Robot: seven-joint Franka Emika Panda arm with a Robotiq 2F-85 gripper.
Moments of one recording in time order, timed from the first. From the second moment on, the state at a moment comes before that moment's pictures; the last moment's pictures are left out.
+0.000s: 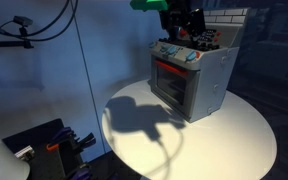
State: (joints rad) arm -0.08 -0.15 -0.23 -2.19 0.14 2.44 -0.24
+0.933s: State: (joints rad) arm -0.09 -0.12 -0.20 -2.19 0.18 2.51 -0.24
